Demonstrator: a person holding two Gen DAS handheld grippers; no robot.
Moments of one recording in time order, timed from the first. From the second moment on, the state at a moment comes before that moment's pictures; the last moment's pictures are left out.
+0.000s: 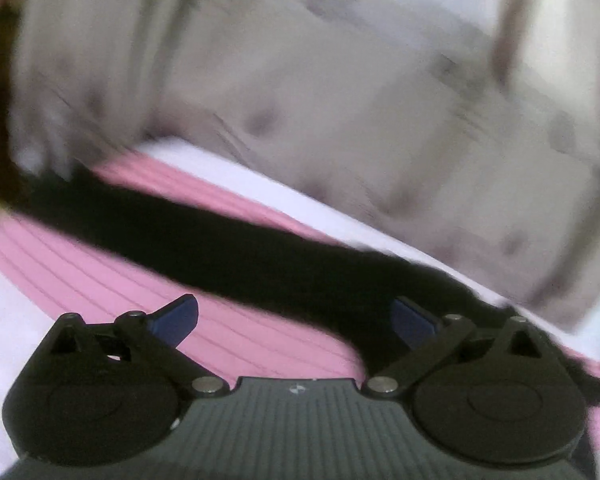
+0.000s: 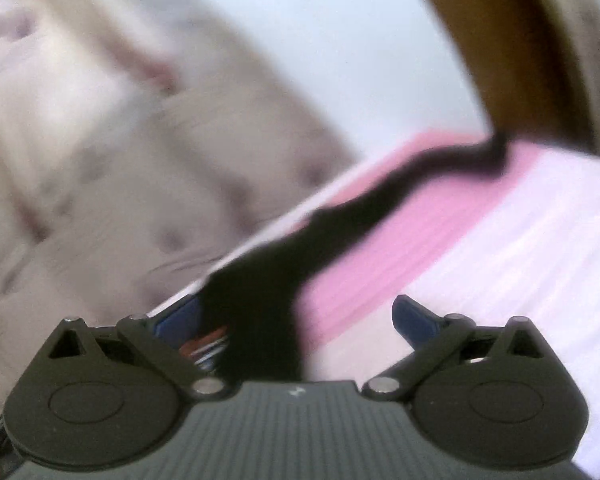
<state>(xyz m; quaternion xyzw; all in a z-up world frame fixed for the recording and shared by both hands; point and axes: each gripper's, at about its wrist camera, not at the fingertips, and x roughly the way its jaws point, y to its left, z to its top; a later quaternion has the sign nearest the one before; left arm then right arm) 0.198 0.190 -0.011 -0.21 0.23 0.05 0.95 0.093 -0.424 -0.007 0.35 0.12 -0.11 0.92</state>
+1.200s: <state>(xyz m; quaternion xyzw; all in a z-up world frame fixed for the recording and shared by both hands) 0.210 0.109 -0.068 -0.21 0.26 -0.02 0.94 0.138 -0.745 -0.084 0.50 0.06 -0.27 0.82</state>
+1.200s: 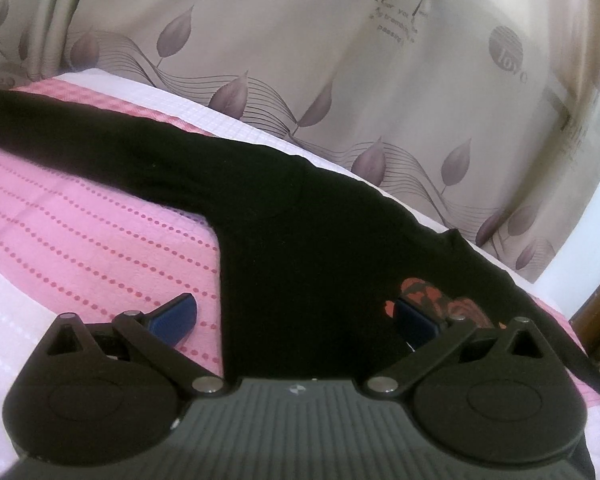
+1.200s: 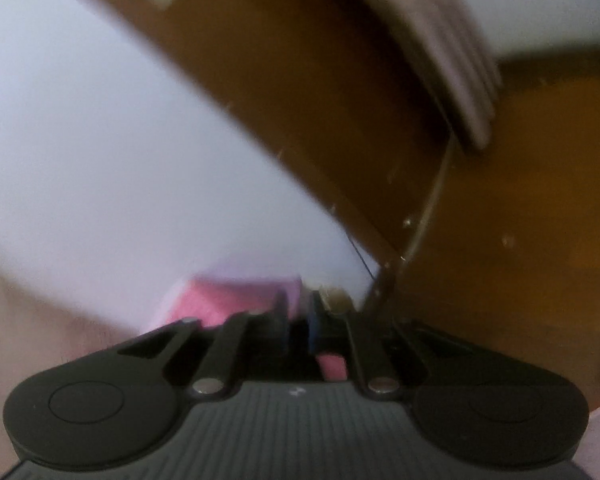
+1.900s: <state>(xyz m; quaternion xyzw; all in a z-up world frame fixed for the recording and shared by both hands) 0.209 0.112 -0.069 -0.20 0.26 -0.02 0.94 0.162 -0.700 -0.089 0.47 0.08 -0.18 0.86</state>
